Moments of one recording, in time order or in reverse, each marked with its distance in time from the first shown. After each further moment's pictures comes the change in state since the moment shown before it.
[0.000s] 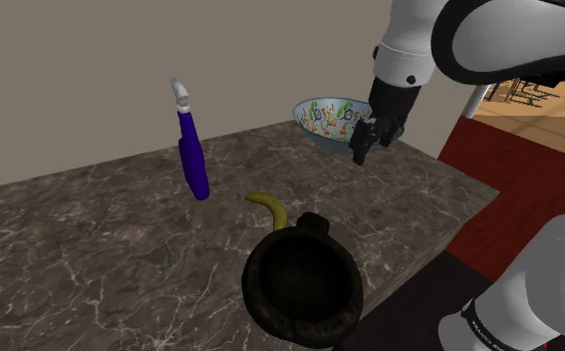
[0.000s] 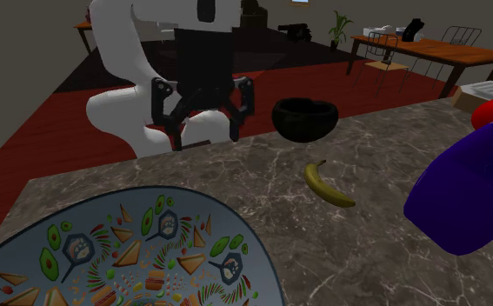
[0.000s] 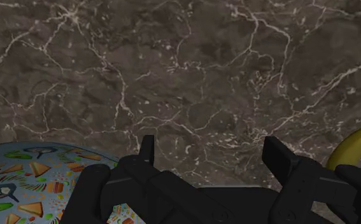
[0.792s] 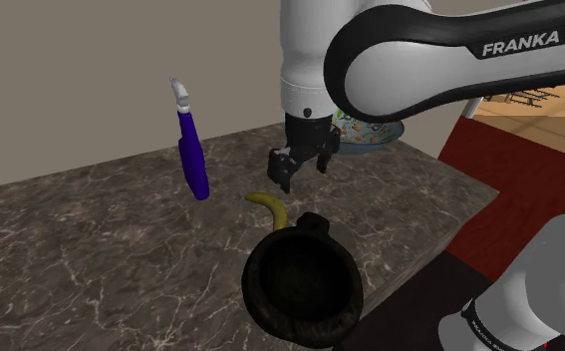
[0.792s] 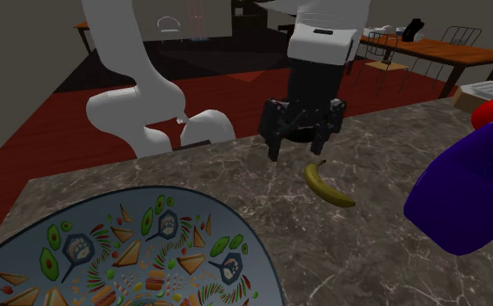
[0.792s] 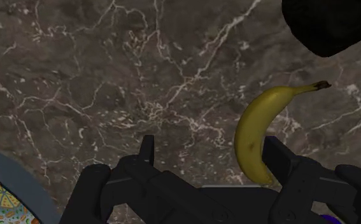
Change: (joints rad) arm 0.001 0.369 0.270 0.243 -0.018 0.065 0.372
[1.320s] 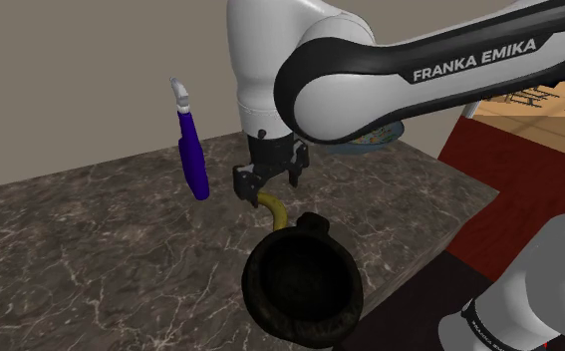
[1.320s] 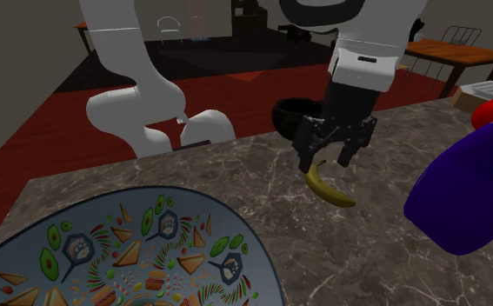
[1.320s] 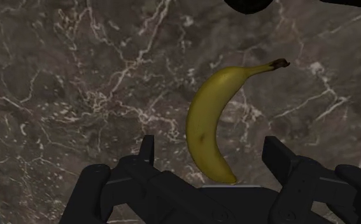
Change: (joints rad) arm 0.006 0.204 0.088 0.126 -0.088 0.026 0.169
